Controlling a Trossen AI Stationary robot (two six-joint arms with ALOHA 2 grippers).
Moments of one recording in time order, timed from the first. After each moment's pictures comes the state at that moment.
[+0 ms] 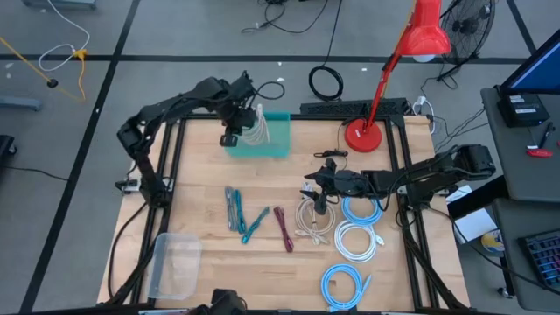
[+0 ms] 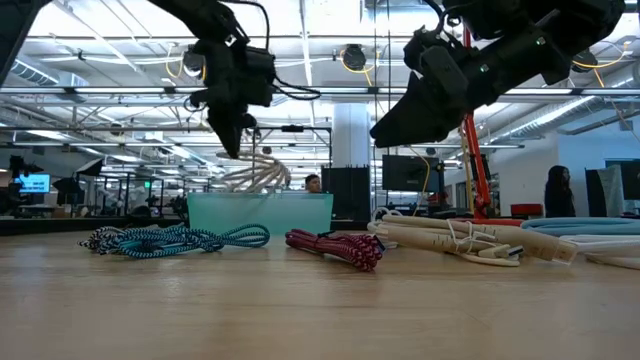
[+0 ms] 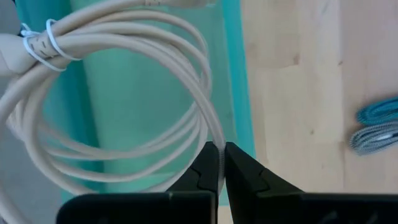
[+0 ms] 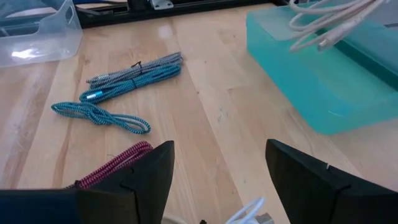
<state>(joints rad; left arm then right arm) 0.70 1.78 1.57 -1.20 0.14 0.82 0.06 1.39 0.59 0.34 0.26 0.19</state>
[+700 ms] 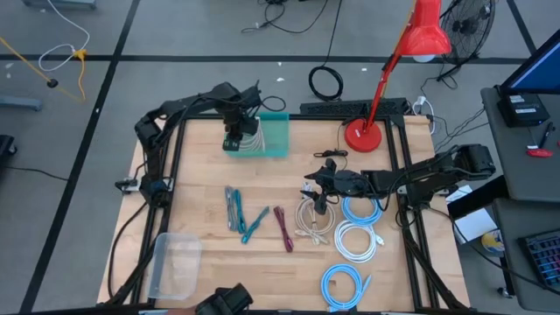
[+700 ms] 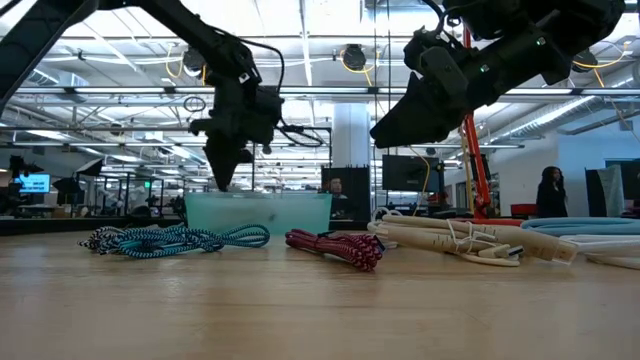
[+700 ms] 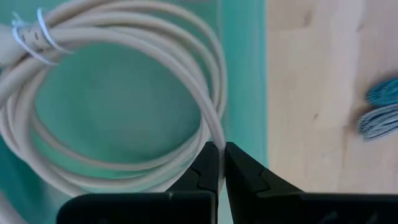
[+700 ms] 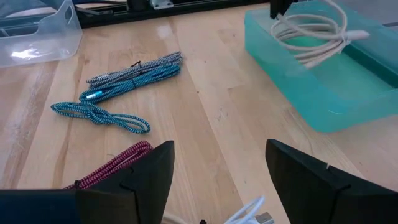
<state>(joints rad) 0.72 1.96 1.57 -1.27 0.14 0.81 0.06 1.39 0.59 0.34 0.26 0.20</state>
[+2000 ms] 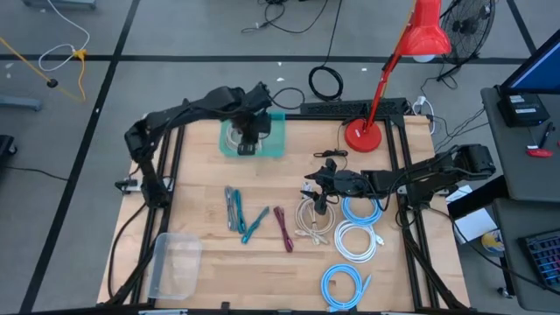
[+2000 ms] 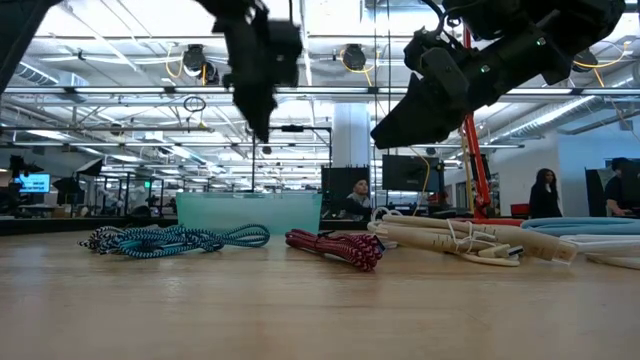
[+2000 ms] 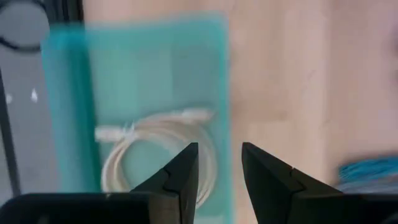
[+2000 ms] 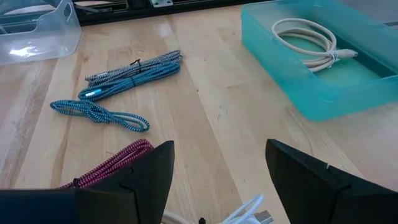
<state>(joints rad) 0.48 1.80 1.70 -1.18 0.11 0.53 0.06 1.39 0.59 0.34 0.26 0.19</state>
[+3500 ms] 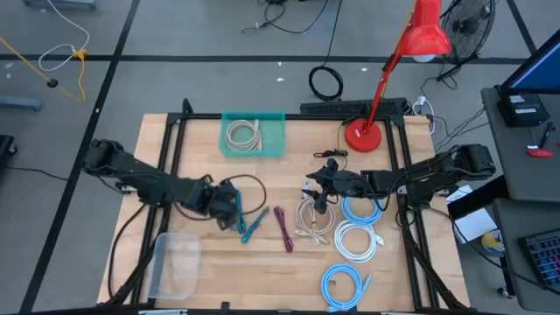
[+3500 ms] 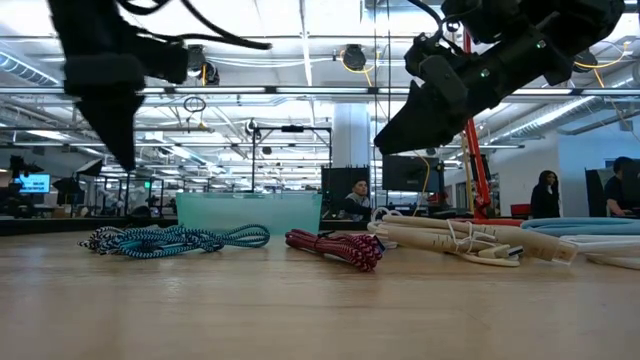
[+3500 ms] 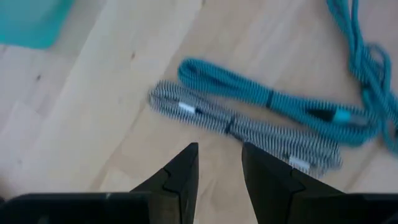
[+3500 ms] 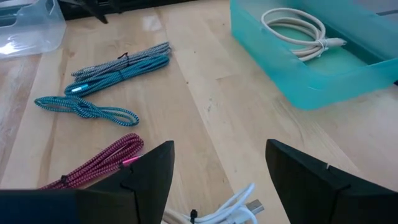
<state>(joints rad) -0.30 1.42 0.94 -0.96 -0.32 -0.83 0.06 1.39 0.59 0.30 0.29 0.22</state>
